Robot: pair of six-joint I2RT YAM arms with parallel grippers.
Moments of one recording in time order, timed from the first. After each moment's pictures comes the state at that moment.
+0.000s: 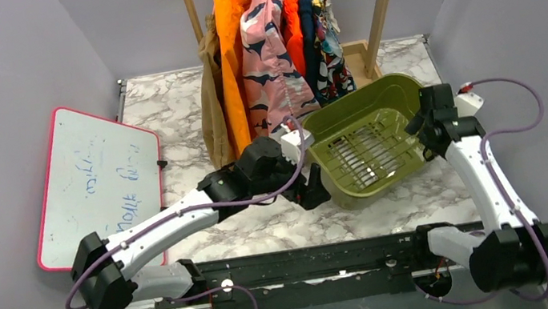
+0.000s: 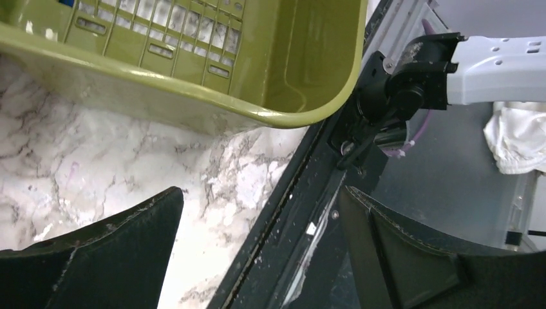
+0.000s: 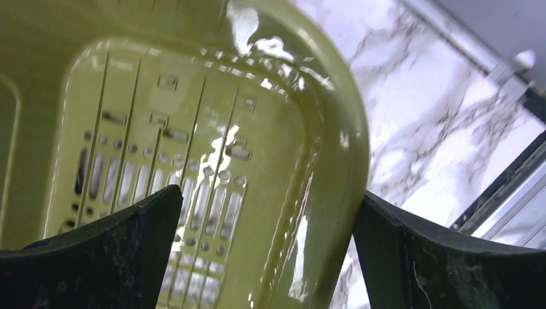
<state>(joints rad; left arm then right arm) -0.97 1.20 0.94 -0.24 0.30 -0.40 -0.02 1.04 0.92 -0.86 0.50 0.75</state>
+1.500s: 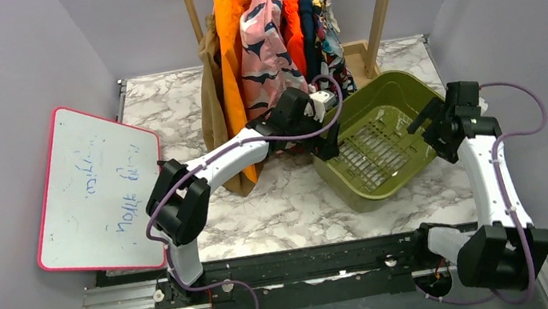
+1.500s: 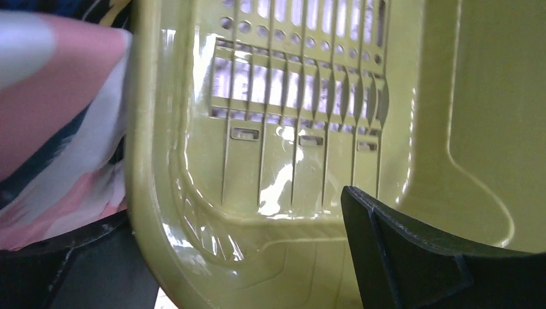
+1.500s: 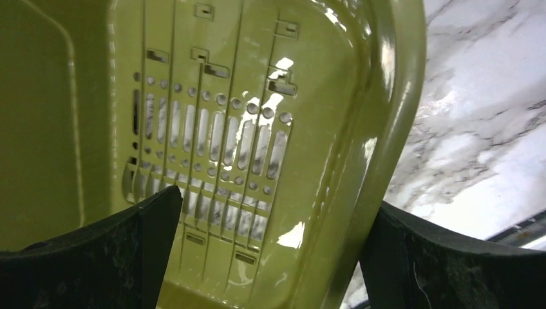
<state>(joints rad) -0.79 1.85 1.44 -0.28 0.34 -0.16 -0.24 1.05 0.94 -0.84 0.10 0.62</state>
